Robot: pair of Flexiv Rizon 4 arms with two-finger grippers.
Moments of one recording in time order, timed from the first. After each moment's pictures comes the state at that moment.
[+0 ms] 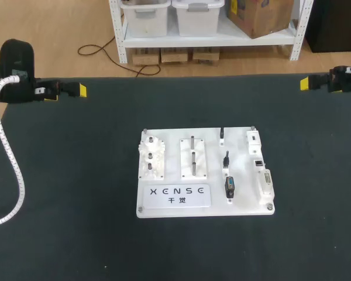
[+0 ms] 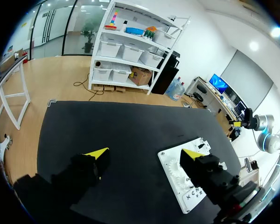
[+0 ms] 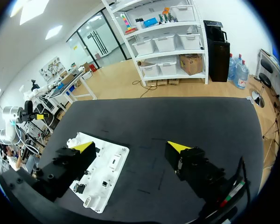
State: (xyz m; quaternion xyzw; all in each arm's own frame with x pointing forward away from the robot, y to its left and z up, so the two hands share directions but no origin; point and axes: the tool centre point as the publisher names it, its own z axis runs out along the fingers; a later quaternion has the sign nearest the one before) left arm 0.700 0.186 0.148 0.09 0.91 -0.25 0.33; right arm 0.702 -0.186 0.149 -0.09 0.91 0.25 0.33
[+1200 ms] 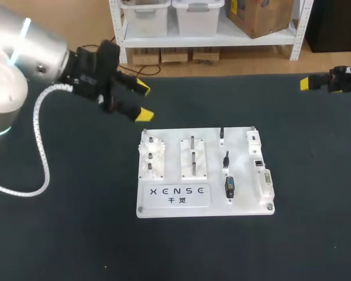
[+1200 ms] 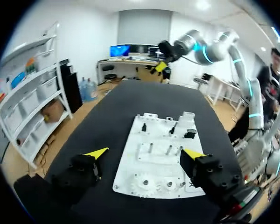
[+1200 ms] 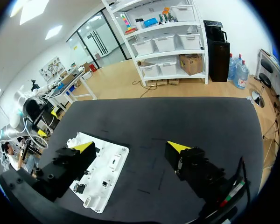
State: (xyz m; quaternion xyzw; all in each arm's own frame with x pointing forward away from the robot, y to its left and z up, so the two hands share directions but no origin) left arm 0.676 0.020 0.131 0.59 0.67 -0.32 0.31; right arm 0.702 -0.186 0.149 -0.09 0.91 0.25 0.33
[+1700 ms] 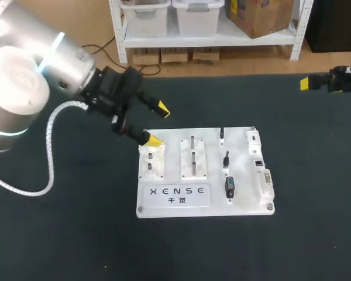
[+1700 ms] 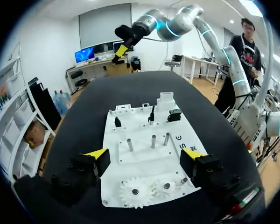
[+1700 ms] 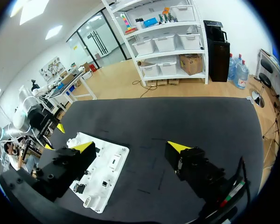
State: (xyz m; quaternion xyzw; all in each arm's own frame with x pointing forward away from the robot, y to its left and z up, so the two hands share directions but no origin) left arm 0.651 -0.006 0.085 0.69 0.59 -0.32 0.27; right arm 0.702 -0.186 0.149 -0.09 0.91 0.25 0.33
